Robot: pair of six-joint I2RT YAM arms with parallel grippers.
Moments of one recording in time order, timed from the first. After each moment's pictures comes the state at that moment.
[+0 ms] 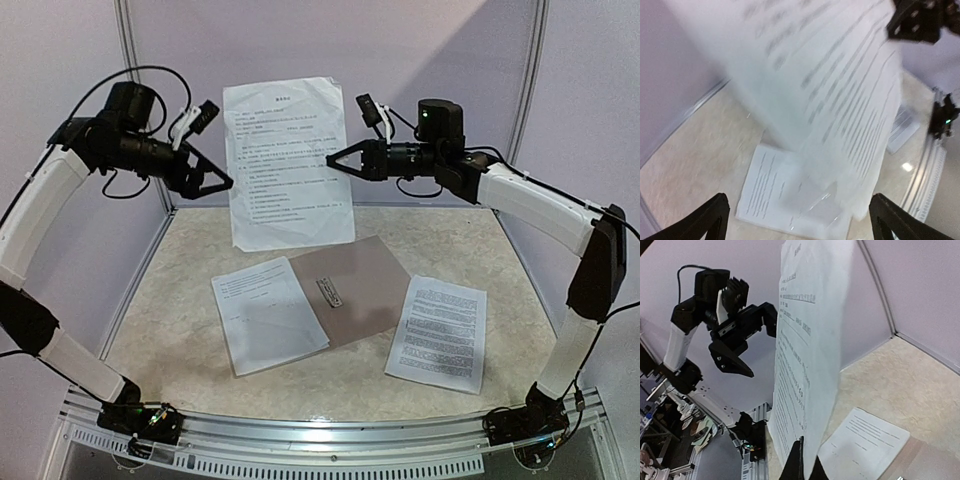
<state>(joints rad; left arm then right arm) -0.33 1.46 1.82 -1.05 0.53 0.29 0.62 1.79 1.69 -0.02 -0.82 0.43</state>
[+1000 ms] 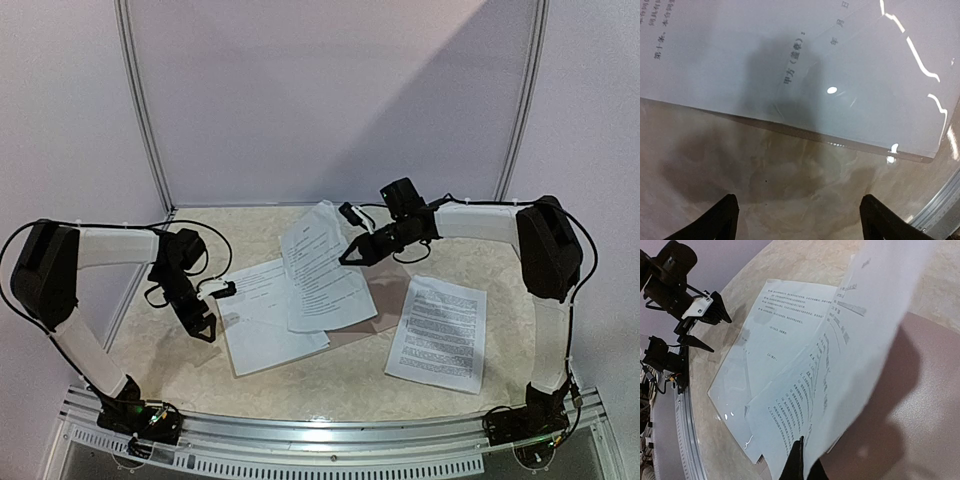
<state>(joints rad) -0.30 1.64 0.95 -0.89 0.19 0.55 0.58 2.07 1.55 -0.34 -0.69 0.04</state>
